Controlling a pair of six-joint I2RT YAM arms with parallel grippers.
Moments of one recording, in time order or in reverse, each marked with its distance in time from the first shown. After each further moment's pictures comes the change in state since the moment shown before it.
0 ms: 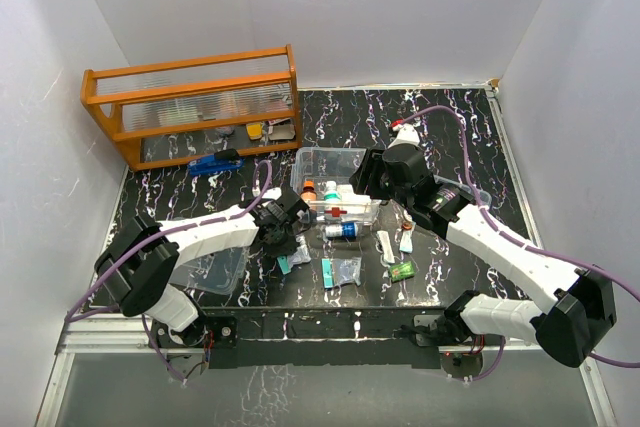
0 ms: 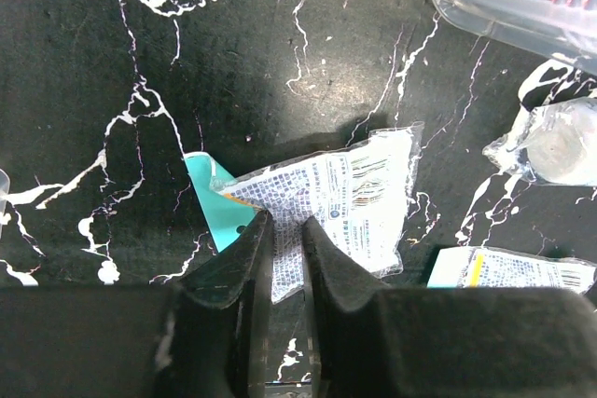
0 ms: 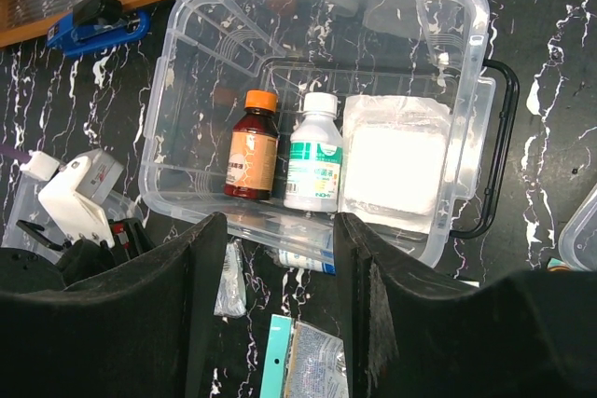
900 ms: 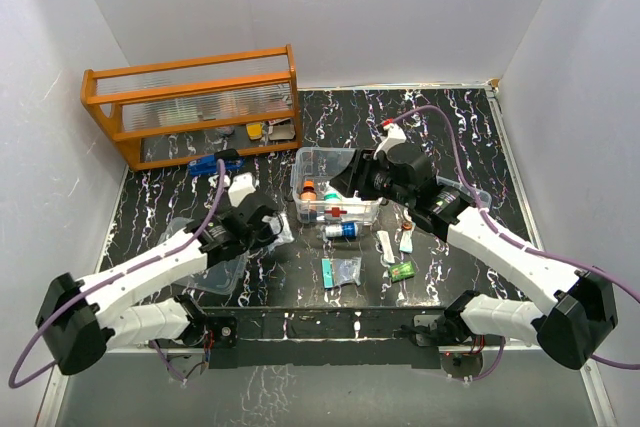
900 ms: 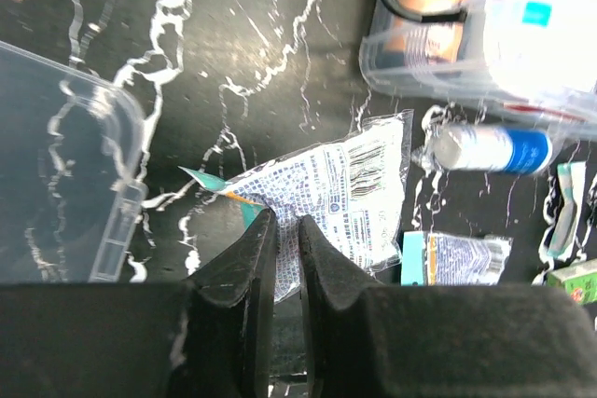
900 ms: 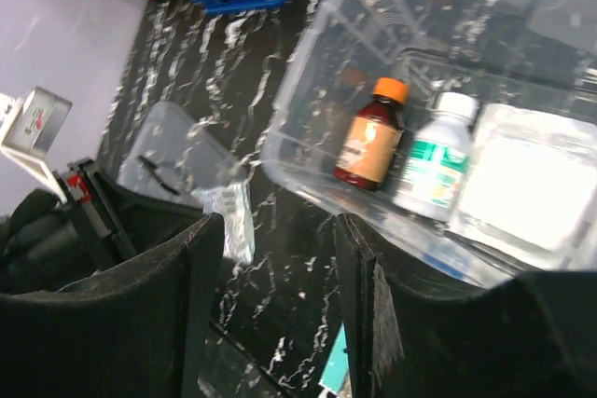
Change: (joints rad) left arm -0.004 -0.408 -0.096 -0.010 -0.183 0.103; right arm 0.000 -0.012 -0.032 0.147 -0.241 0.009
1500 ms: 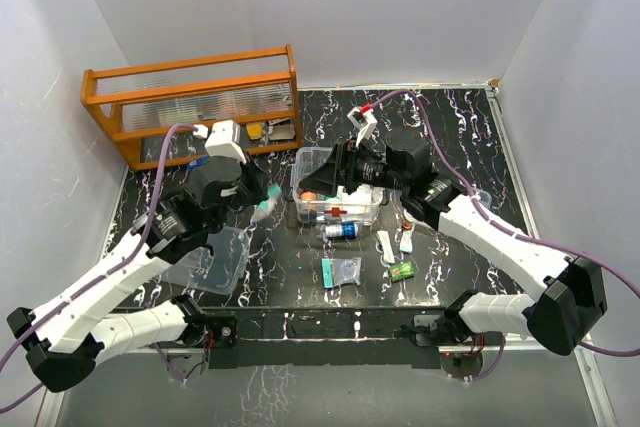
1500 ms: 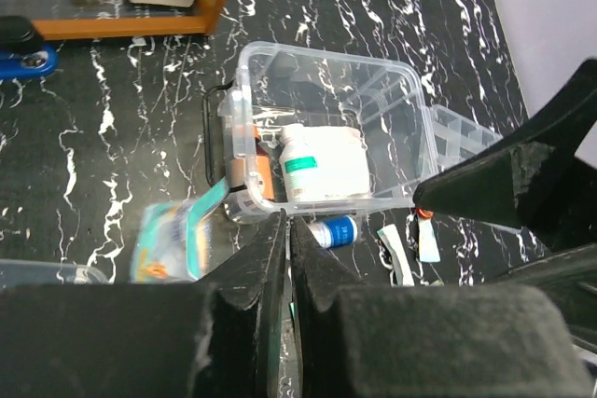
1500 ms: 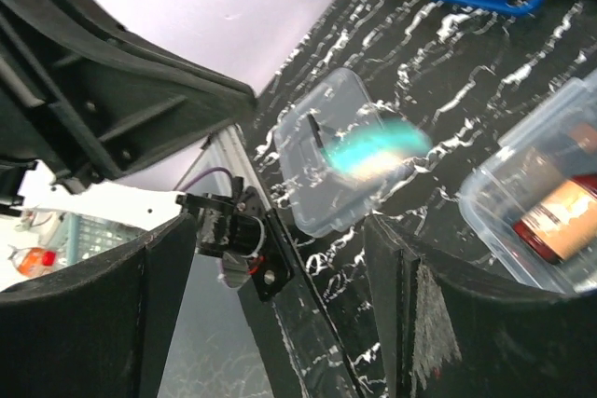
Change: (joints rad) left arm 0.013 -0.167 0.352 0.006 -0.087 0.307; right arm 0.000 0.087 0.097 0.206 -0.465 0.007
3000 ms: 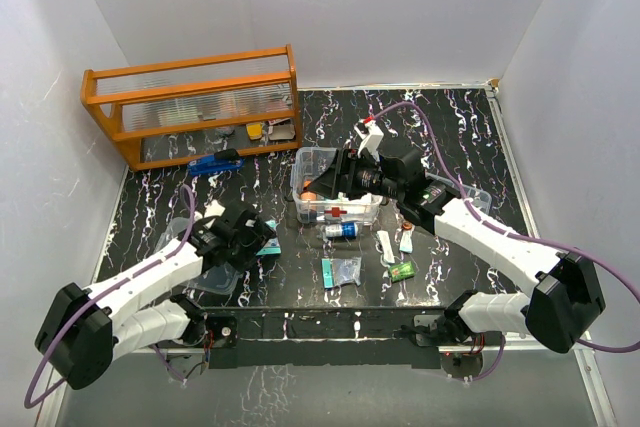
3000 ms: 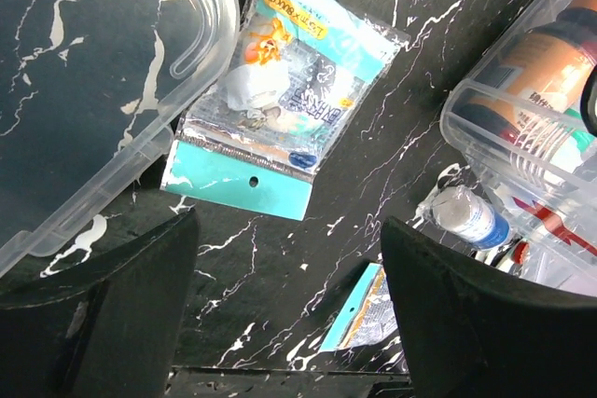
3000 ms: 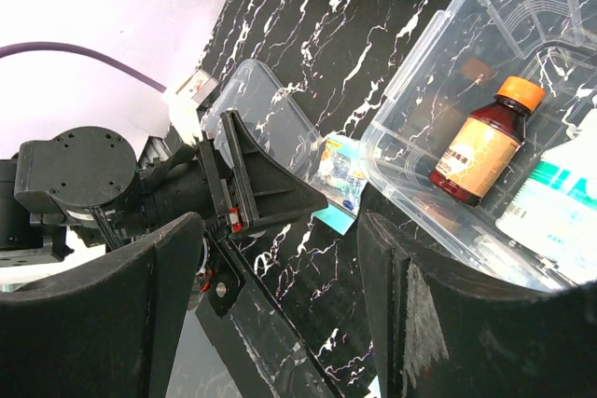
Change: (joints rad) left arm 0.170 0.101 -0.538 0.023 0.280 -0.764; right arm 0.000 0.014 -0.079 -0.034 0.171 0.027
